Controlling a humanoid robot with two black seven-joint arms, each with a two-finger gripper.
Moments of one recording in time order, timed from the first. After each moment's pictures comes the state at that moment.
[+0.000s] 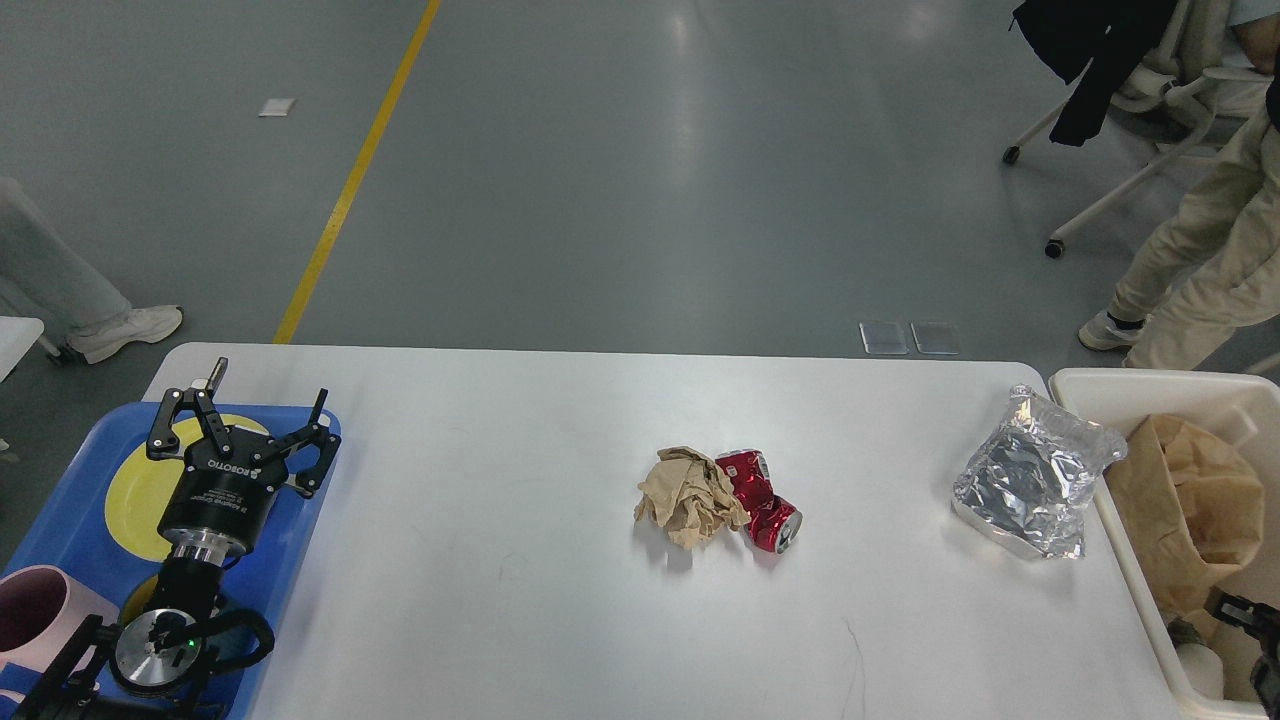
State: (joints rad) left arm -0.23 0.12 -1.59 -0.76 0.17 -0.69 -0.03; right arm 0.49 -0.41 -0.89 0.03 -0.13 0.03 -0.04
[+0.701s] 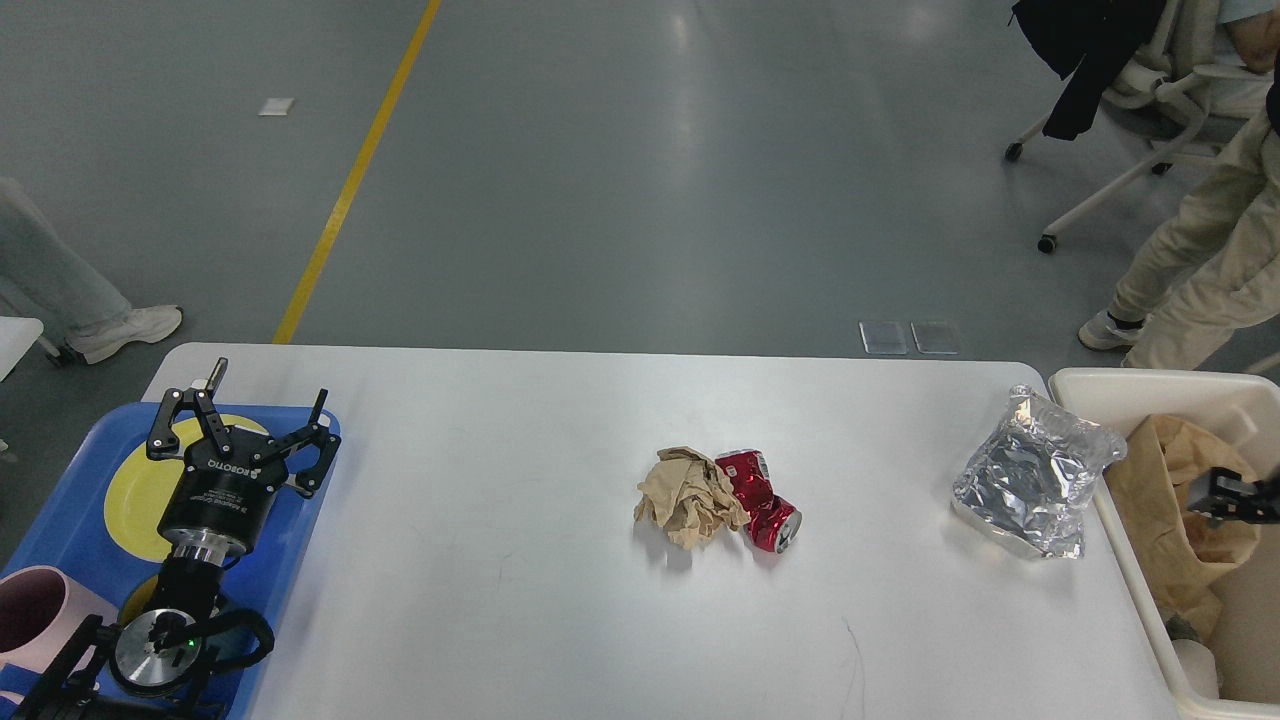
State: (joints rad) left arm -0.23 0.12 -1.59 -0.76 0.17 -0.69 -0.03; right arm 1.56 -0.63 -1.35 1.04 -0.29 0.37 -0.17
